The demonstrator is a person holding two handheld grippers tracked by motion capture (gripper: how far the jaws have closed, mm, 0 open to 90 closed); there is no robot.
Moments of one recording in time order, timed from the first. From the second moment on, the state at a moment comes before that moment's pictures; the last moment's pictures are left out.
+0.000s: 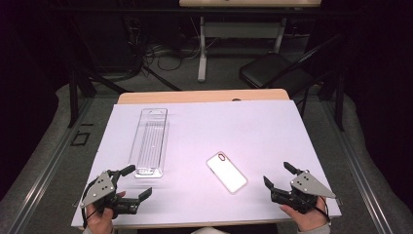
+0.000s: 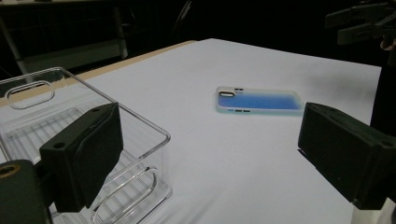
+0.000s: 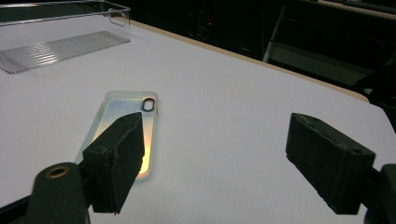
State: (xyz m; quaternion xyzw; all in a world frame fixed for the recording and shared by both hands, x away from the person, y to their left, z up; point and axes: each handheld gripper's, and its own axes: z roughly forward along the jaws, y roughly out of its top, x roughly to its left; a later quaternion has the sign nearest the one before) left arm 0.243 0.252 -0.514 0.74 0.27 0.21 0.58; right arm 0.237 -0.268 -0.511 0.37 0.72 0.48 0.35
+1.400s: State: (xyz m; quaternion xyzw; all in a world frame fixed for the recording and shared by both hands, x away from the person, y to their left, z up) left arm 0.240 0.253 -0.517 0.75 0.28 0.19 0.57; right arm 0.320 -0.218 -0.456 0.38 0.83 0.36 0.17
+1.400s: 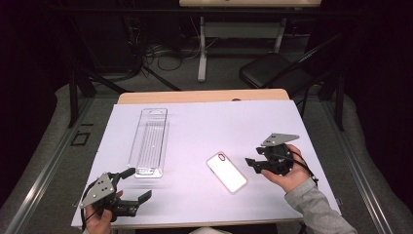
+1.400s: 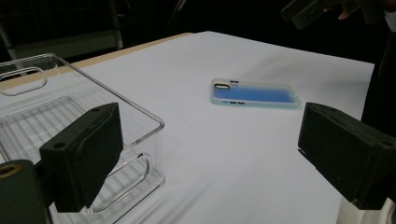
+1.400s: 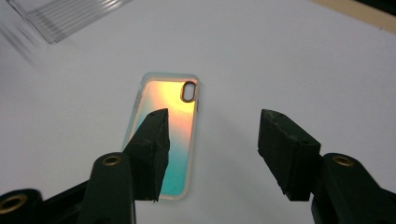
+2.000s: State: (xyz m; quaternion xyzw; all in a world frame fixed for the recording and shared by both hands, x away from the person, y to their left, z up) left arm 0.240 0.253 -0.518 0.75 0.27 0.19 0.57; right arm 0.348 -0.187 -0.459 0.40 0.89 0.22 0.07
